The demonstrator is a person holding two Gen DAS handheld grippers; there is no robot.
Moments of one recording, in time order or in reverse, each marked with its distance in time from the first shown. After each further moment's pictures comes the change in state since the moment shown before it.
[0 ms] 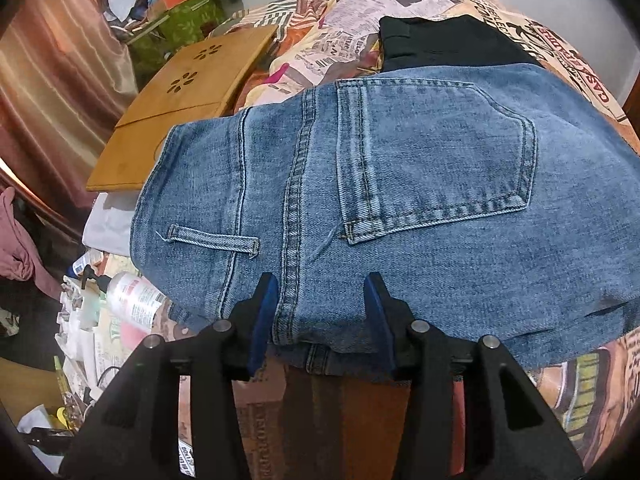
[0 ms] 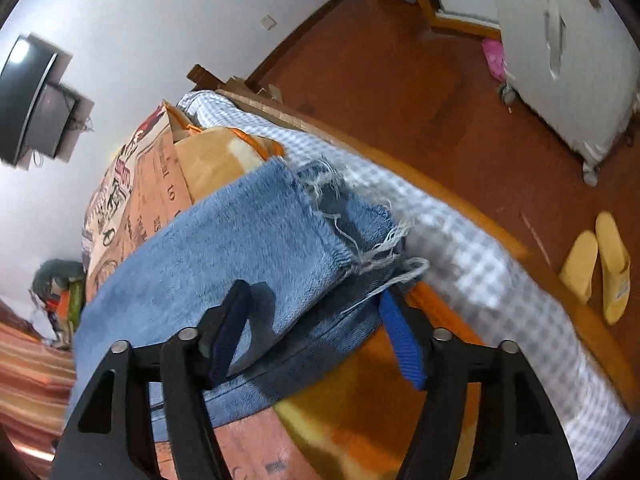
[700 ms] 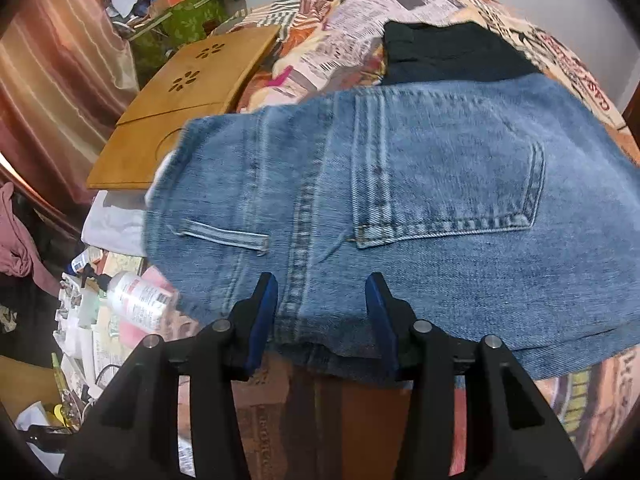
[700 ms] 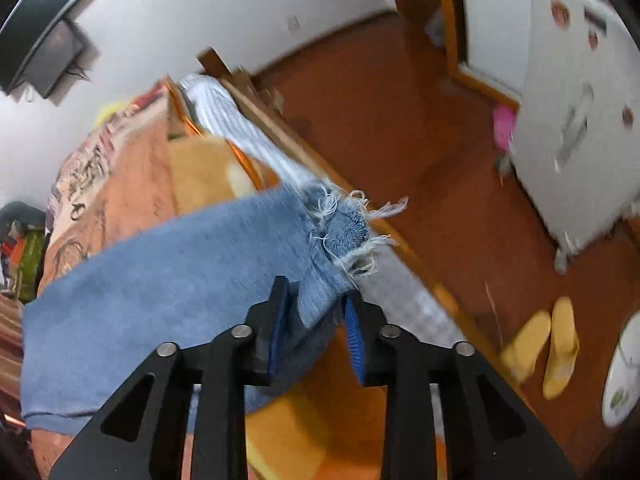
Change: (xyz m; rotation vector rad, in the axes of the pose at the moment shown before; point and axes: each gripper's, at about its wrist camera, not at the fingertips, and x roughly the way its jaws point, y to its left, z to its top) left arm -0.010 0.010 0.005 -0.026 -0.002 -0.011; right arm 0.005 0.008 0.034 -0.158 0.007 -0.131
